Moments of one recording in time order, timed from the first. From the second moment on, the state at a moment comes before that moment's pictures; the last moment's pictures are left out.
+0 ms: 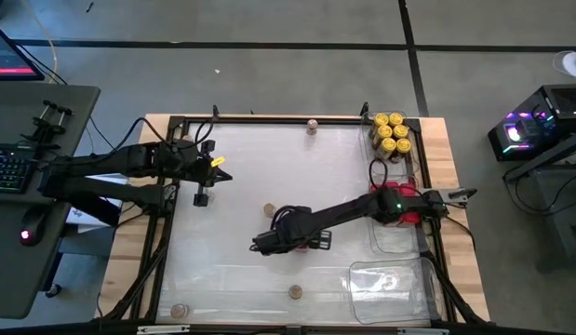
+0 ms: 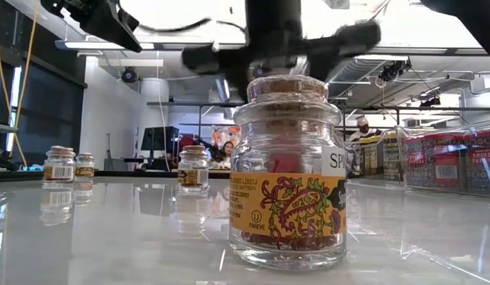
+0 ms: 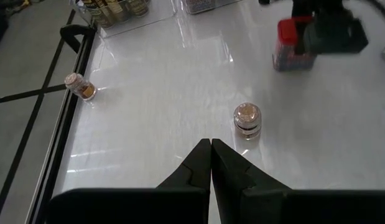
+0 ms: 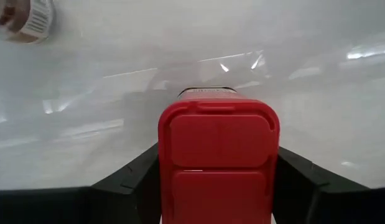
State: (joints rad) left arm 0.11 0.82 0.84 -0.68 -0.04 0.32; right arm 0.29 2.44 2.32 -1.57 0.10 2.00
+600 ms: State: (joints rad) left arm 0.19 0.83 0.84 -0.66 -0.04 0.26; right arm 0.26 2.13 2.18 -1.57 0.28 1.65
